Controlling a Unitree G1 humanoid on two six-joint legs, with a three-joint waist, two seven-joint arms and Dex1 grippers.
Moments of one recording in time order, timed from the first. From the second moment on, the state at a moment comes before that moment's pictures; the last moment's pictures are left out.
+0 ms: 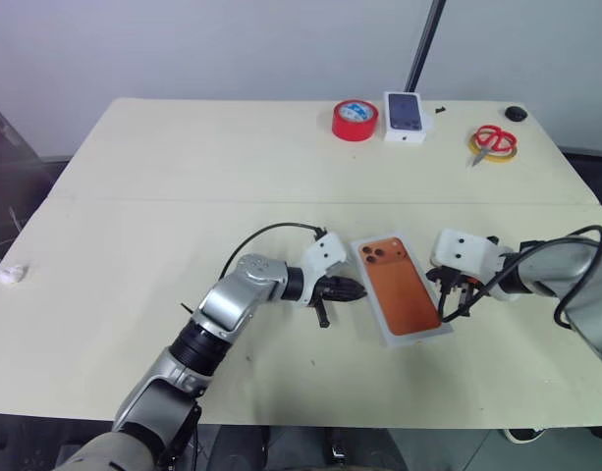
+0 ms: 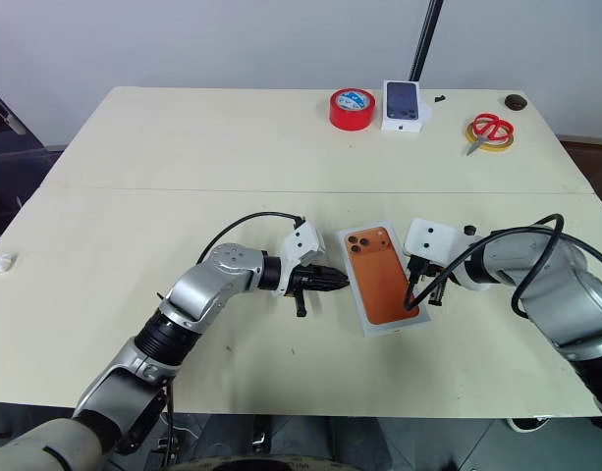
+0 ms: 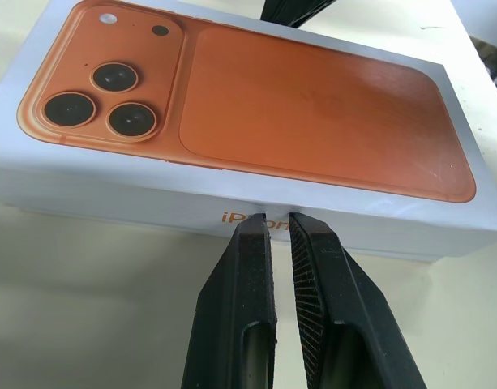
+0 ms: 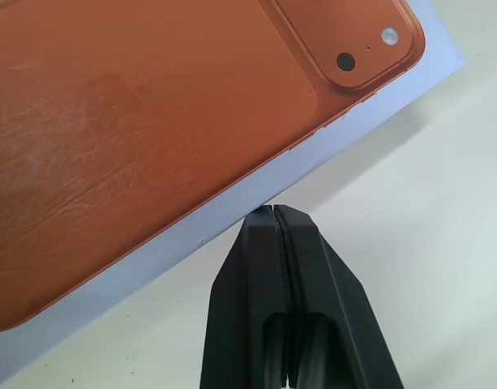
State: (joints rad) left arm -0.59 0.21 -0.42 0.02 -0.21 0.65 -0.92; right arm -0.33 -1.13 0.15 -0.40 0.12 0.74 1.01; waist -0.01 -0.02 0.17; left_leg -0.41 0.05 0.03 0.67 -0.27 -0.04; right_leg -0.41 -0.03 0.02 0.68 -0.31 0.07
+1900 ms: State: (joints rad) left arm -0.60 0.26 -0.46 0.10 -0.15 0.54 -0.98; right arm -0.30 -1.07 0.09 -0.32 0.20 0.74 0.90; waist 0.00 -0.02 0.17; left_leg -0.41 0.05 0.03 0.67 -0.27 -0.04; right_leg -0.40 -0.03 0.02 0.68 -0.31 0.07
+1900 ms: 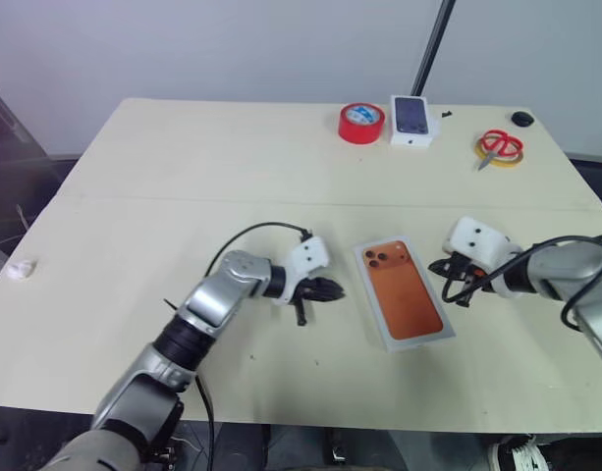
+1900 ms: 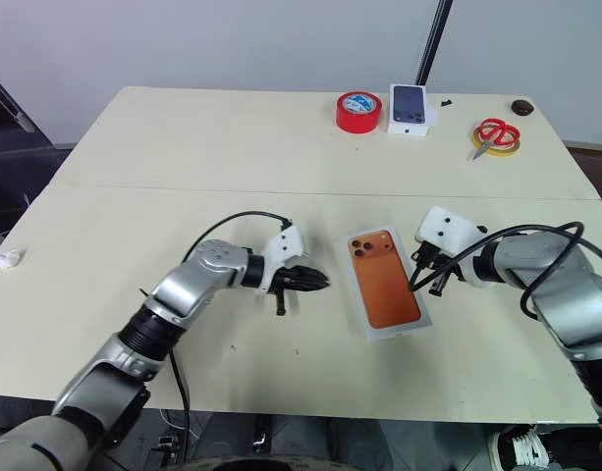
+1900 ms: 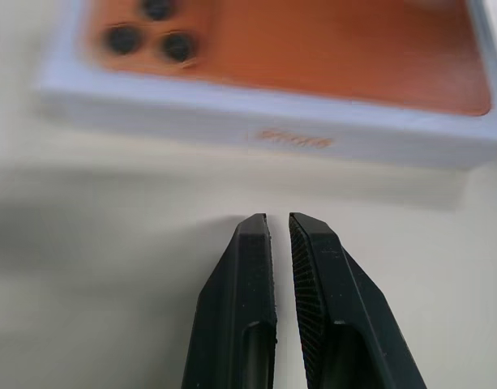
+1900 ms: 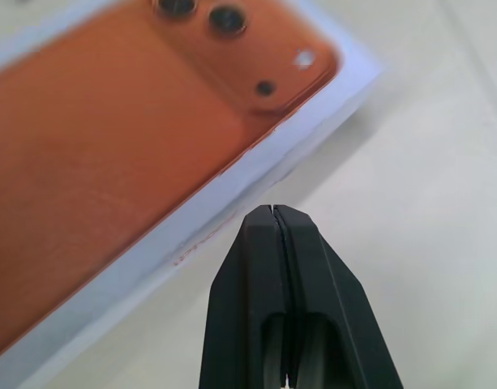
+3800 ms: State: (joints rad) left arm -0.80 0.07 -0.39 0.40 -0.09 0.46 -0.83; right arm 0.01 -1.11 -0.12 -0.59 0.32 0.82 0.98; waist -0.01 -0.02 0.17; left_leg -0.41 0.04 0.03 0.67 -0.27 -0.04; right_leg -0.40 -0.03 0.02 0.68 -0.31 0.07
